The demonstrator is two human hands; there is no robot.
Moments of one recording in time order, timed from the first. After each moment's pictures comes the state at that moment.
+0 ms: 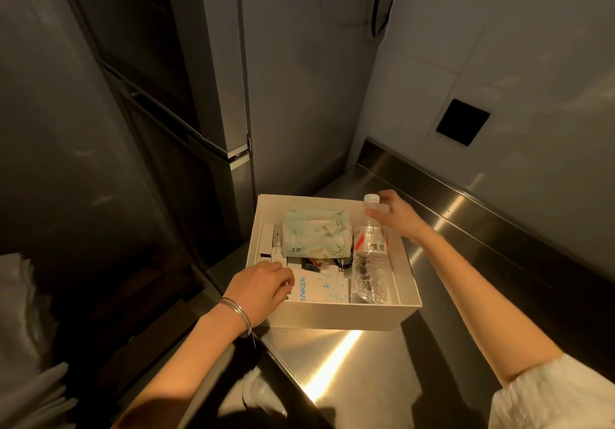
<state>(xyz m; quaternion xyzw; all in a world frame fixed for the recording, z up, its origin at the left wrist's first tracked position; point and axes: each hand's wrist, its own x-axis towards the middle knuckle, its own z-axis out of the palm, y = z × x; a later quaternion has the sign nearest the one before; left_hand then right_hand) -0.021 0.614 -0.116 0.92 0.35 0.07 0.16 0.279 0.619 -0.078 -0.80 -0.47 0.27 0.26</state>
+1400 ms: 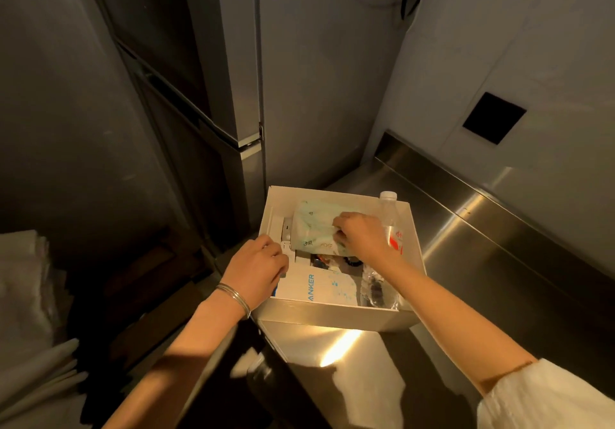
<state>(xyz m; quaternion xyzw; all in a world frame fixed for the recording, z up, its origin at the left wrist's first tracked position) -0.025 0.631 -0.115 0.93 0.37 0.07 0.02 0.206 0.636 -0.122 -0.69 -0.73 0.00 0.01</state>
